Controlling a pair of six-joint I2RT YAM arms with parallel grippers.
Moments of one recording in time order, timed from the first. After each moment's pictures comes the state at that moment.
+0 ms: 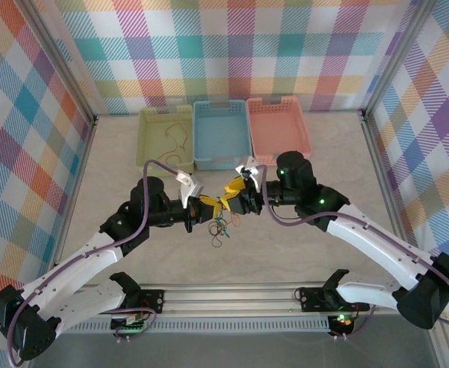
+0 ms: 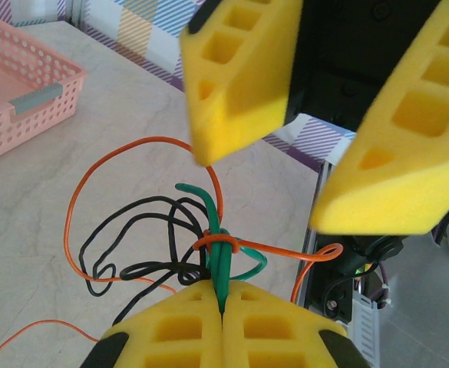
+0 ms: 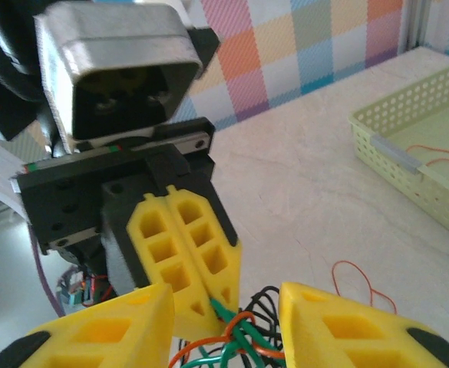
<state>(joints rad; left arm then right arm) -0.67 0.91 0.72 -0.11 0.58 -0.21 0.77 1.15 1.03 -0.26 -0.59 0.04</state>
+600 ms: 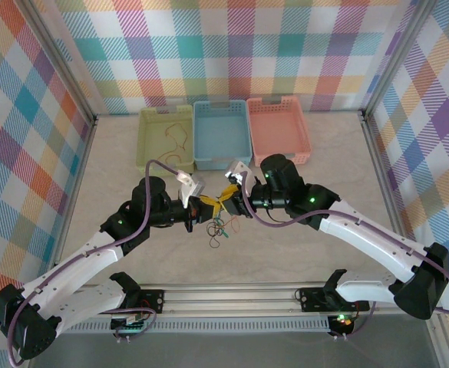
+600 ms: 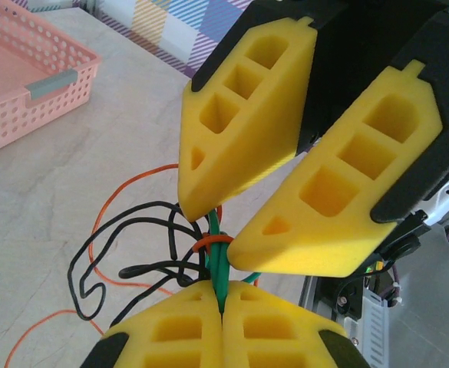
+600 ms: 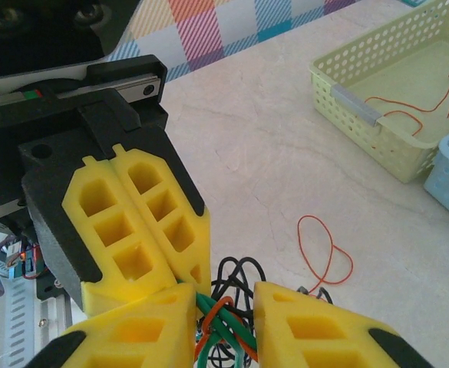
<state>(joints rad) -0.67 0.92 0.72 -0.15 0.54 -0.21 0.85 1.20 1.09 -0.40 -0.38 -0.03</state>
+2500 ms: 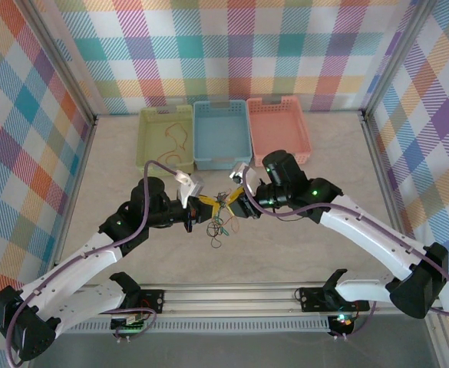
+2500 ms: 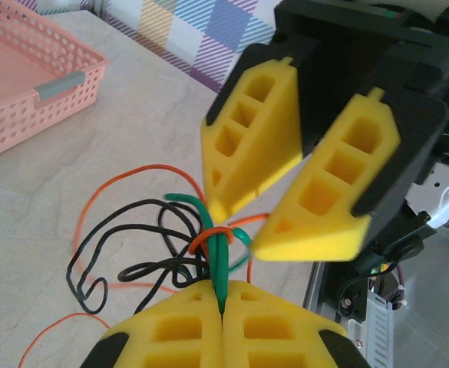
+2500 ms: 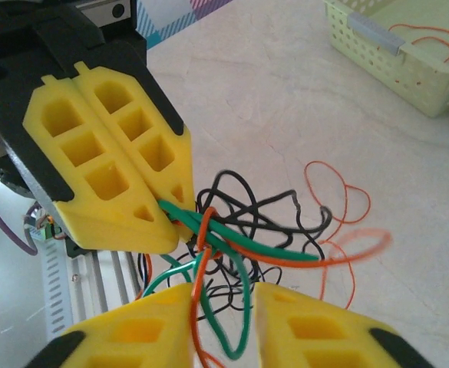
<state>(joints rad) -0.67 0.91 0.72 -0.16 0.53 -0.21 0.79 1.22 1.14 -0.59 -0.47 -0.03</state>
